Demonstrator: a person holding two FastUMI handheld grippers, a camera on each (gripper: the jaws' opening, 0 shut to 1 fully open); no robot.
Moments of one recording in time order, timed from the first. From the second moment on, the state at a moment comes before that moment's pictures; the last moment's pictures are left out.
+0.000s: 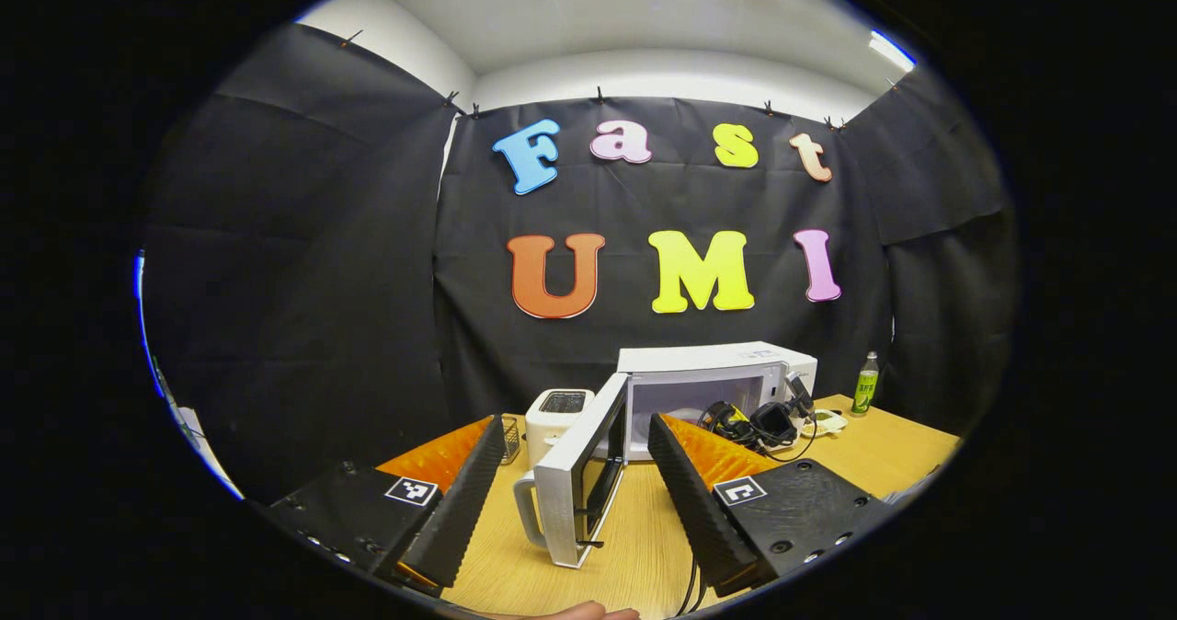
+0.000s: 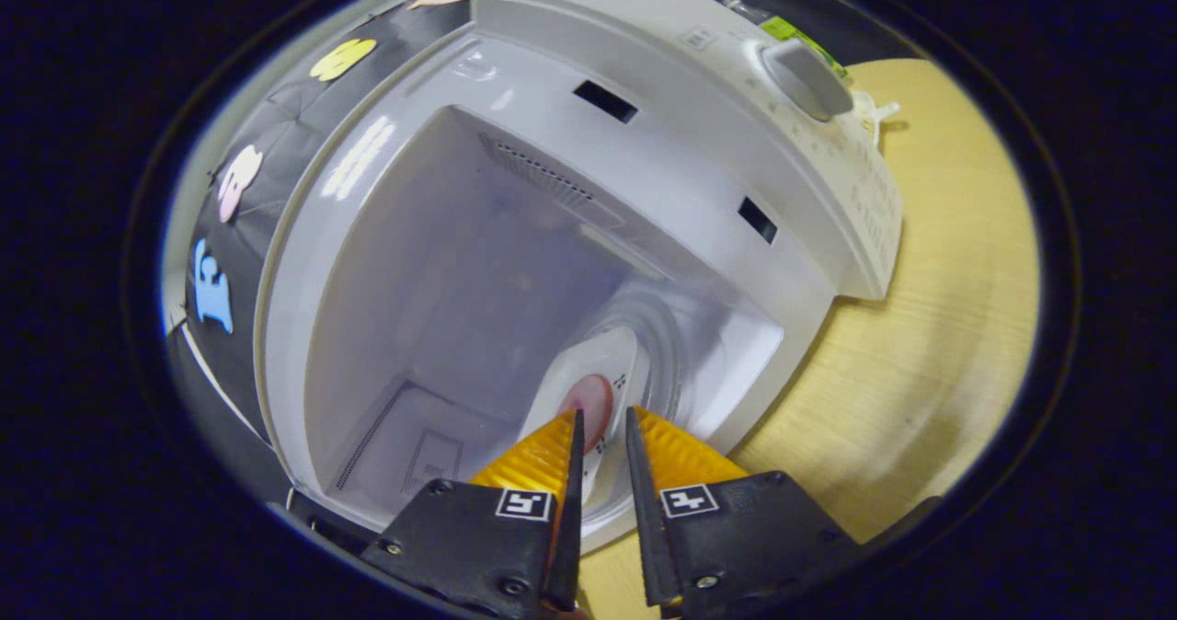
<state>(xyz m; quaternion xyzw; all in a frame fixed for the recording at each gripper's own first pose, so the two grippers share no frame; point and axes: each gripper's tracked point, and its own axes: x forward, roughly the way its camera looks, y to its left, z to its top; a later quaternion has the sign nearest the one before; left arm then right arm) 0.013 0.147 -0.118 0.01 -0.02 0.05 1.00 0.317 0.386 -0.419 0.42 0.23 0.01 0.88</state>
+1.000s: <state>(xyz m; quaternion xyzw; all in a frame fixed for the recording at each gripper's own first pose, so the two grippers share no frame) 0.026 0.255 -0.154 0.02 0.00 0.12 0.99 0.169 0.304 -0.283 0.08 0.15 0.22 0.96</state>
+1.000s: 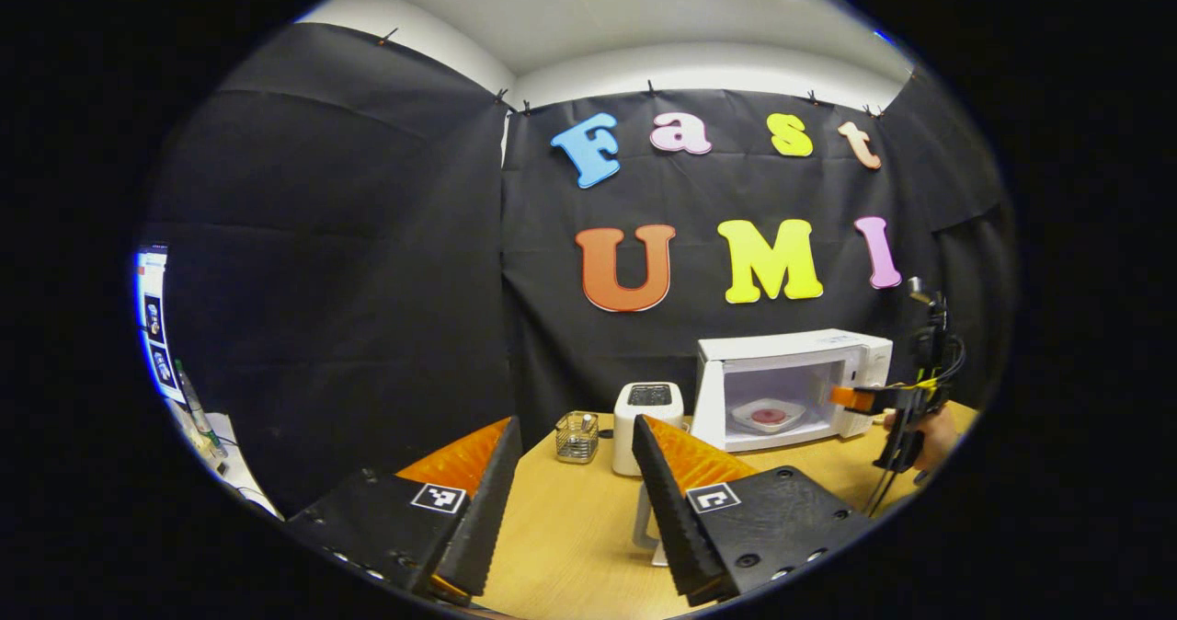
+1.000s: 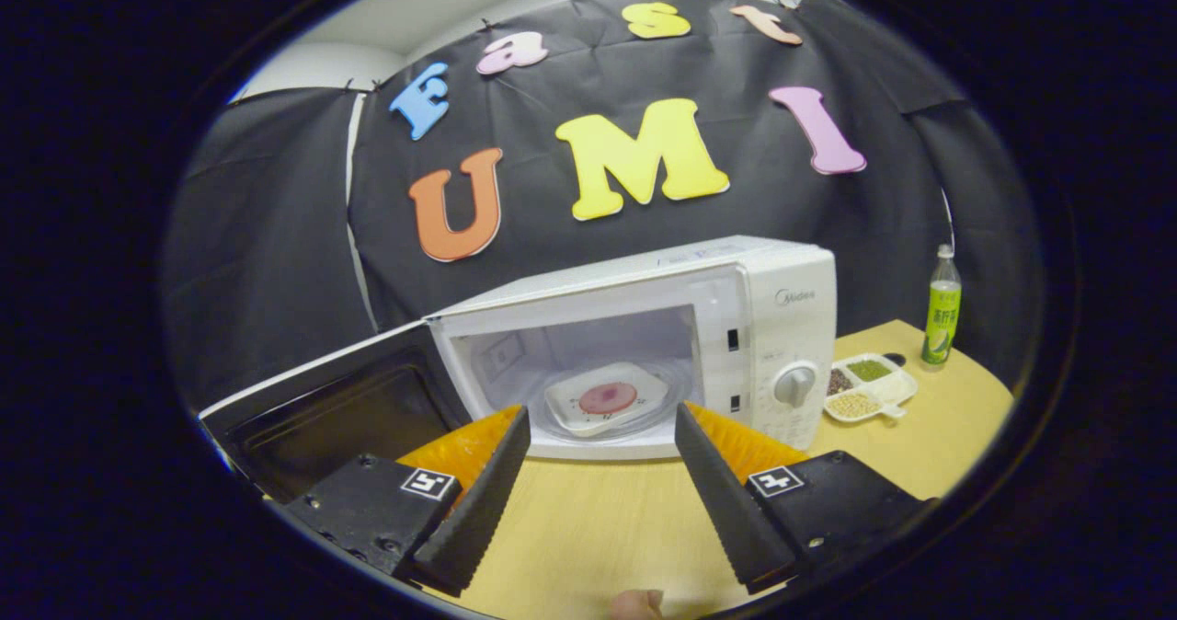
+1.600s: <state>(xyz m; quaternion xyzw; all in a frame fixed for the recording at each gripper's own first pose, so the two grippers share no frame) 0.091 0.255 -0.248 -0.04 0.06 0.02 1.00 0.099 0.155 -0.186 -0.02 0.06 0.15 0.99</state>
